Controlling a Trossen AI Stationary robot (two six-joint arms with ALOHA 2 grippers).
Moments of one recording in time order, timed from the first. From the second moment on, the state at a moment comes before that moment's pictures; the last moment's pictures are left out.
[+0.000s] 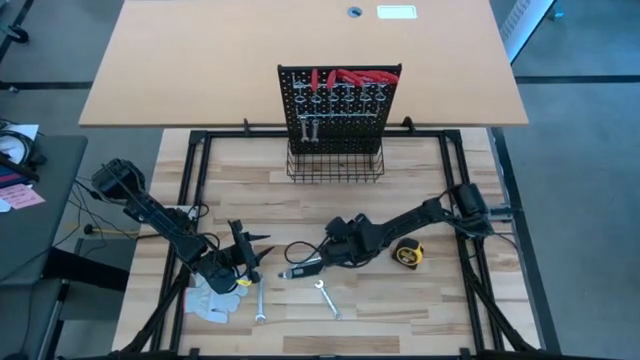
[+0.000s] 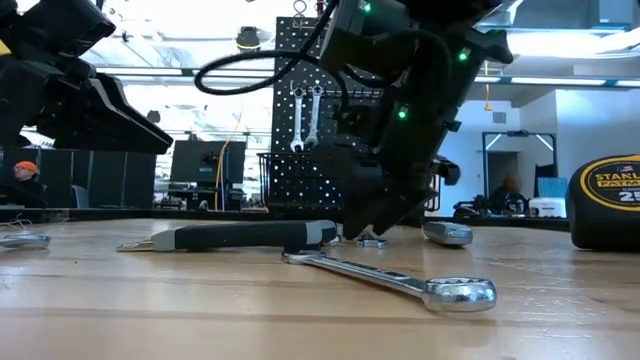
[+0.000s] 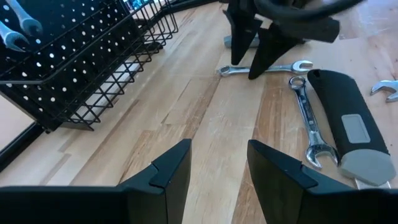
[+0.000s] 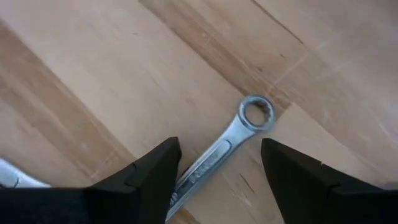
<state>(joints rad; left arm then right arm) -0.73 1.38 0.40 0.23 -1.10 -0.38 0.24 2.08 1.28 -0.49 0.54 0.93</state>
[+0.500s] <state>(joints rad) -0.73 1.38 0.40 0.23 -1.10 -0.39 0.26 2.17 1.29 -0.29 0.56 0.54</state>
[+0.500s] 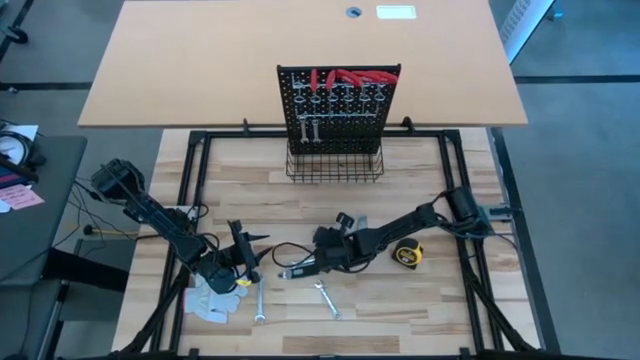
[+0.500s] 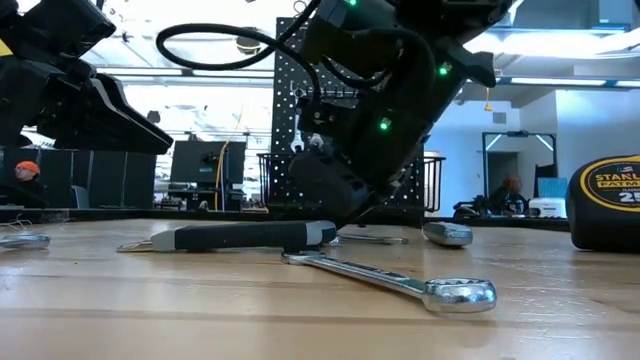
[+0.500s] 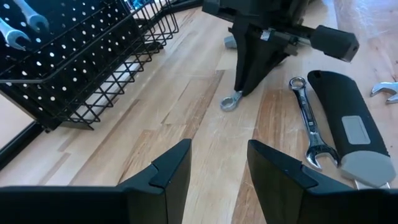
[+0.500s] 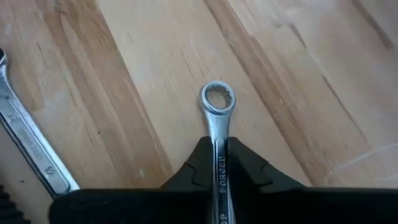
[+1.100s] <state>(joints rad) -0.73 1.38 0.40 0.23 -1.08 -0.39 0.23 2.06 1.16 -0.03 0.61 0.37</state>
